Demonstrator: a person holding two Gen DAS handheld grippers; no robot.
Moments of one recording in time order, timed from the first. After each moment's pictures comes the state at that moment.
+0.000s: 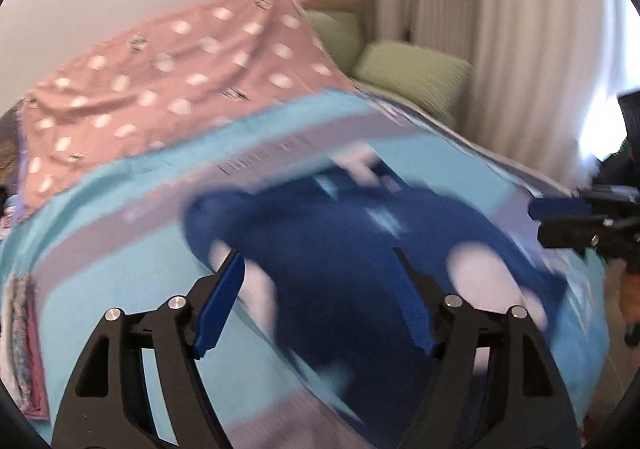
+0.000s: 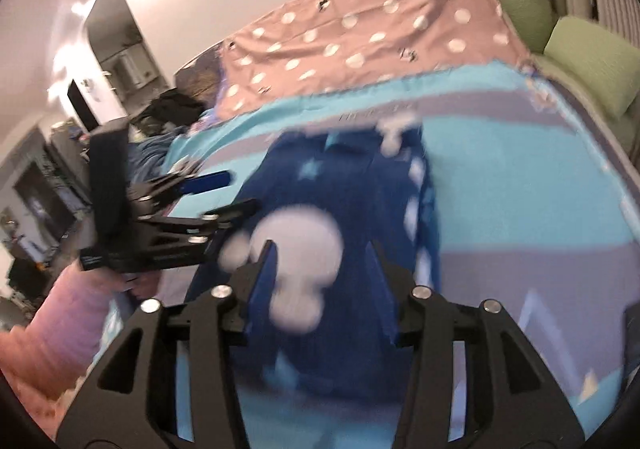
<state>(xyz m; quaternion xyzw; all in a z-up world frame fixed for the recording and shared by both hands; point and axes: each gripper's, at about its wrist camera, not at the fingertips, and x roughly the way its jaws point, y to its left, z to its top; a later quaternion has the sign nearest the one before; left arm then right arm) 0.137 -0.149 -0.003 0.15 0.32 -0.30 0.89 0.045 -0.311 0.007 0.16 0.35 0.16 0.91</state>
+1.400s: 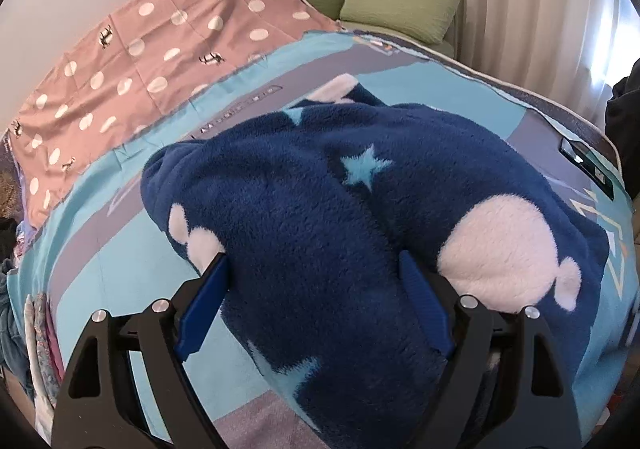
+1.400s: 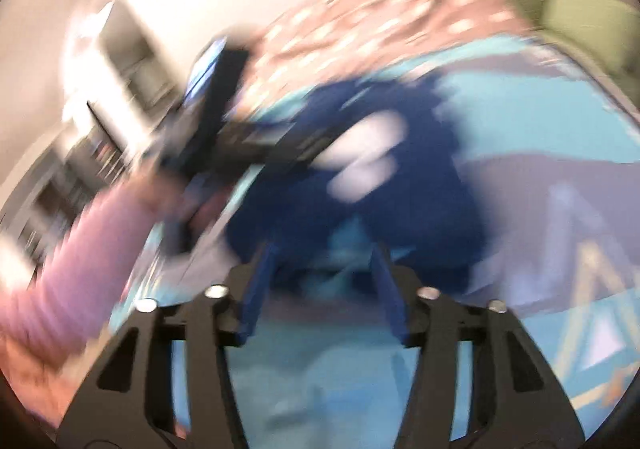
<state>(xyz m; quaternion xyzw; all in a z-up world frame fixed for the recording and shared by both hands) 0.146 -0.197 -0.028 0.24 0.36 -0.27 0.86 -0.035 -0.295 -0.006 0.21 0.31 0.15 0.92</state>
